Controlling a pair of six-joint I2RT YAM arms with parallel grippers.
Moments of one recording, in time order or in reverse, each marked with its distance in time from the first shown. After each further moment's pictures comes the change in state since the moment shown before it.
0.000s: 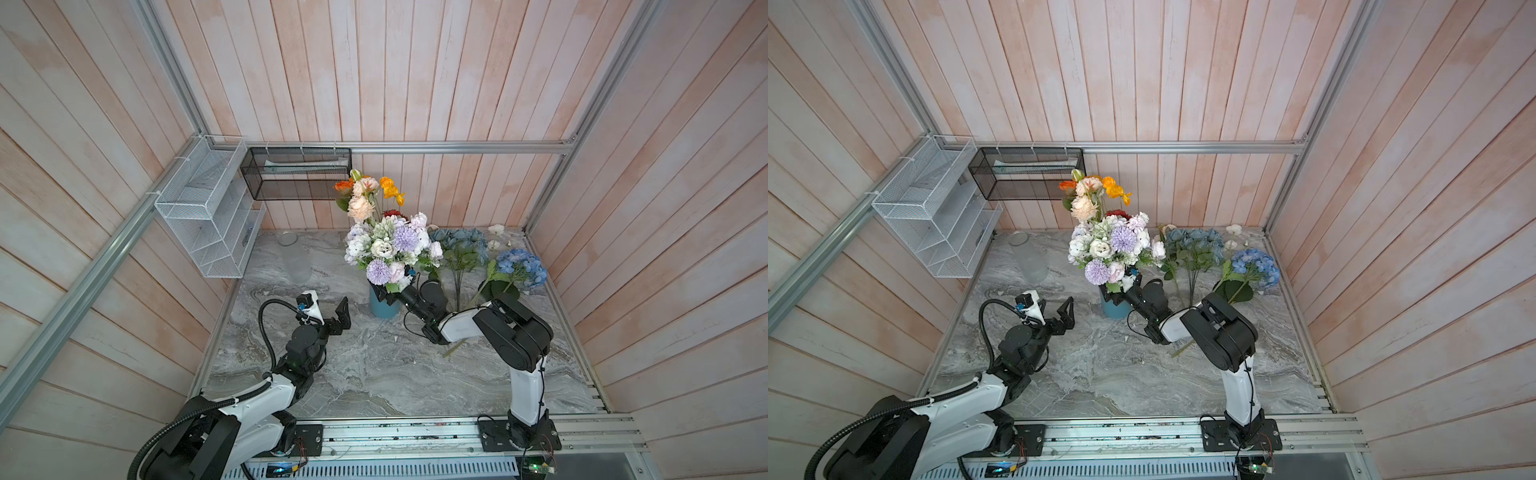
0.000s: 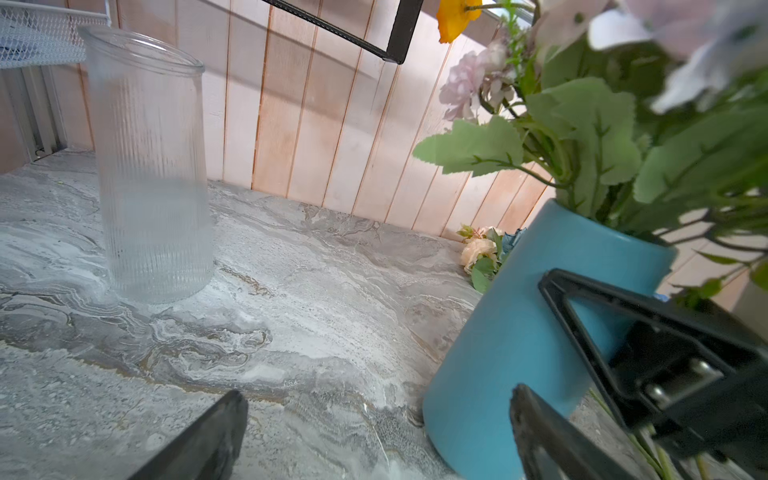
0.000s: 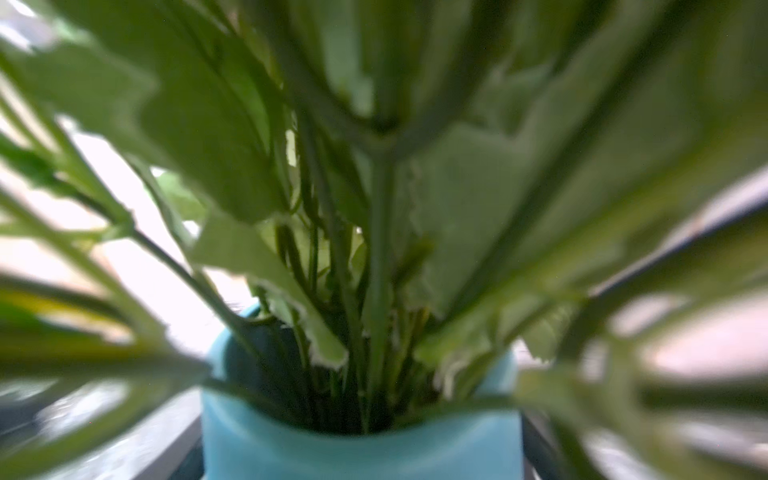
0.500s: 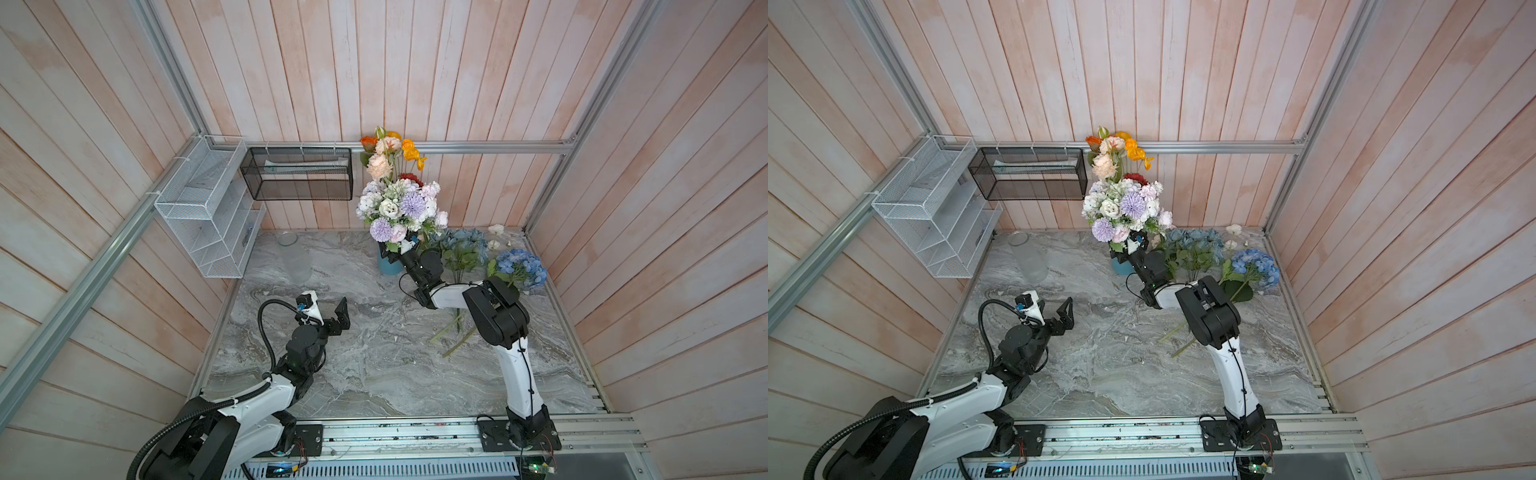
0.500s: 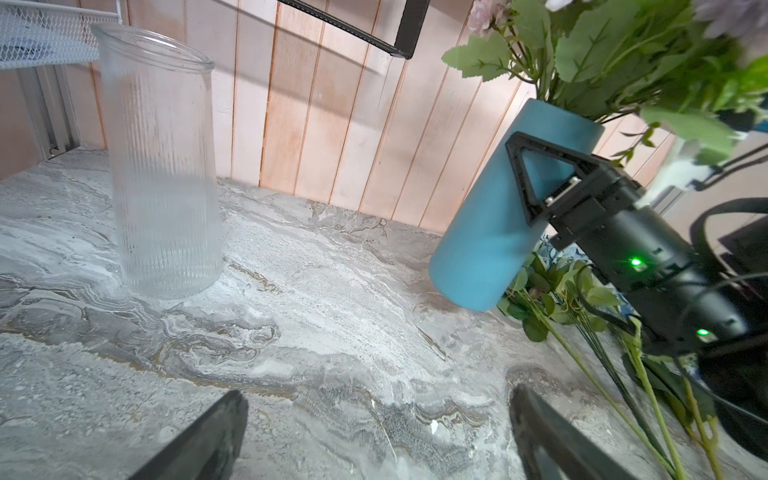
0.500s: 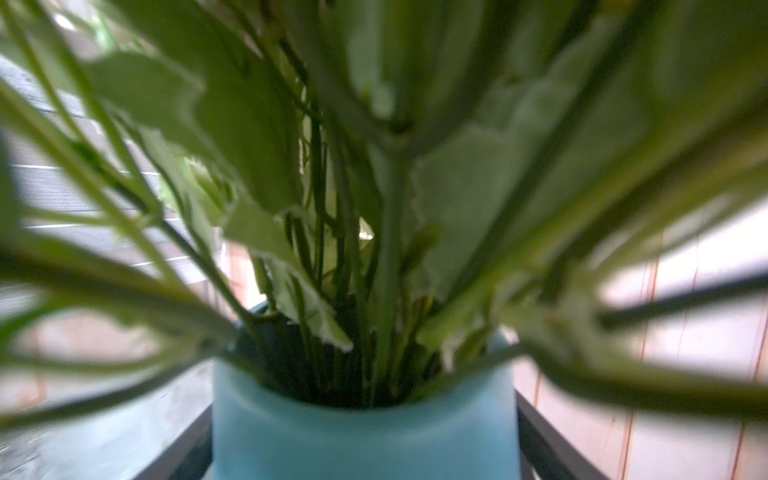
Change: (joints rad) left arm 0.001 -0.005 0.000 -0.023 -0.014 0.006; right arm -0.138 0.305 0.499 0.011 0.049 -0.080
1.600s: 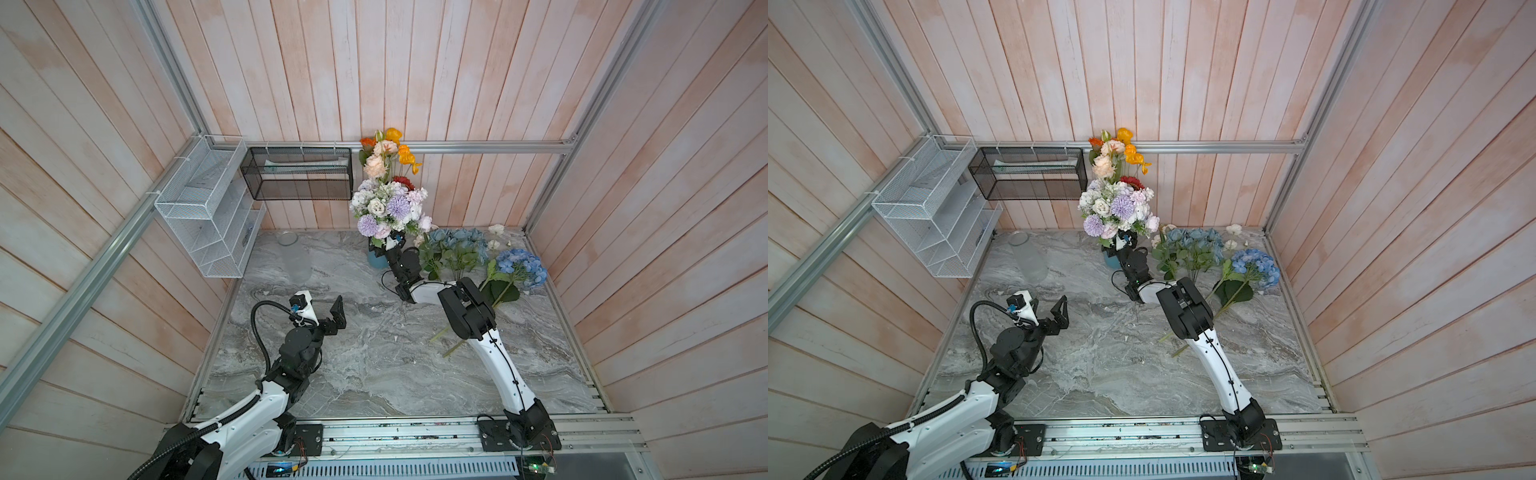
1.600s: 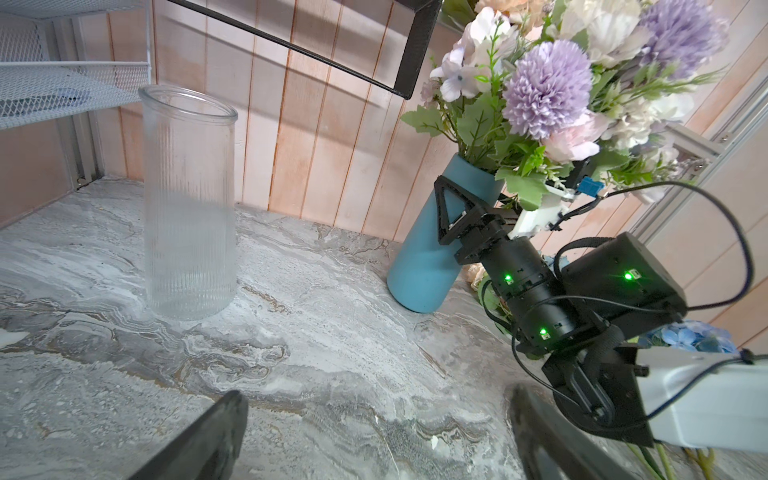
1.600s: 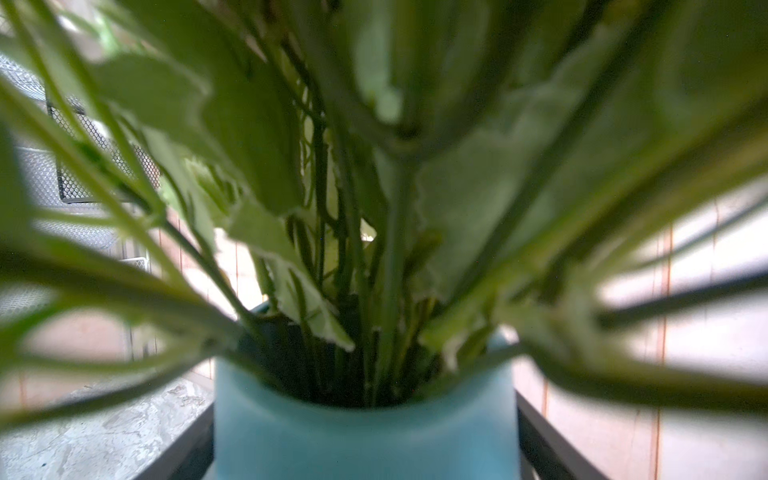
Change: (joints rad) left arm 0.011 -0.155 0.000 -0.105 -0.019 0.021; right arm 0.048 0.296 0.362 -0.029 0.175 -0.020
